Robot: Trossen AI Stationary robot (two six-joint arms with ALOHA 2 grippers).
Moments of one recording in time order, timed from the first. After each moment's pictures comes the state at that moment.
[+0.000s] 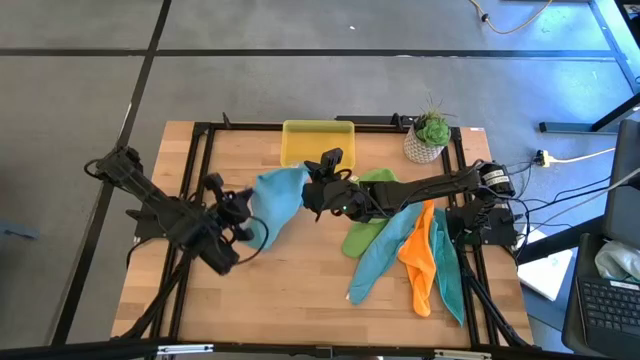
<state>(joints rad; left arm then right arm) -0.62 1.35 1.30 -1.57 -1.16 -0.93 0.13 1.81 1.48 -0.04 0.94 -0.82</state>
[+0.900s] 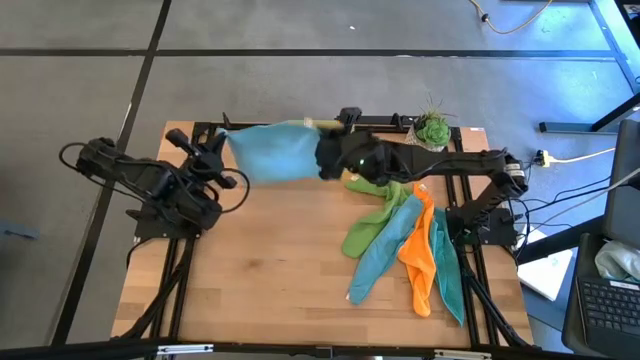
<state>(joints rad) -0.44 1.08 1.30 -1.57 -1.49 -0.57 0.00 1.69 1.66 -0.34 0.75 -0.67</state>
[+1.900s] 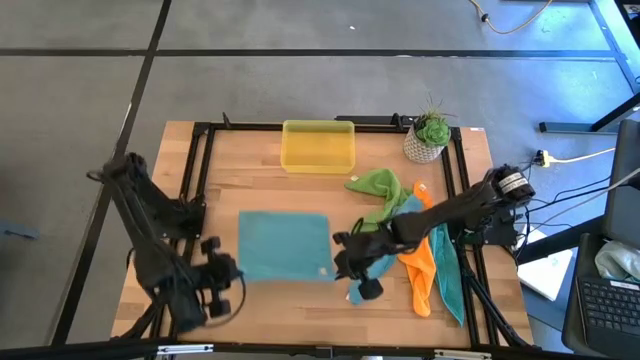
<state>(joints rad) -1.01 1.49 1.30 -1.18 -0.63 -1.26 0.37 1.70 1.10 -0.14 -0.19 0.04</state>
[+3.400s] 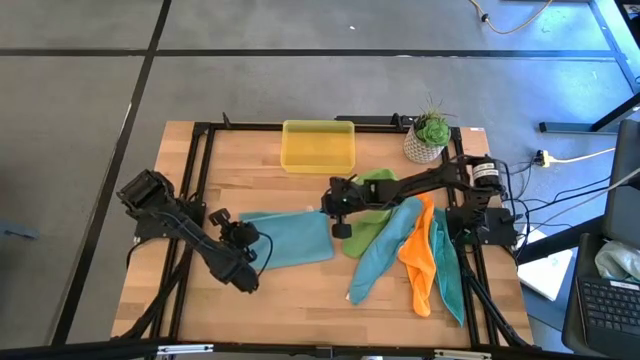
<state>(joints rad) -0.67 1.72 0.93 -1.32 -0.65 -1.35 -0.06 1.88 1.00 0.10 0.00 -0.18</state>
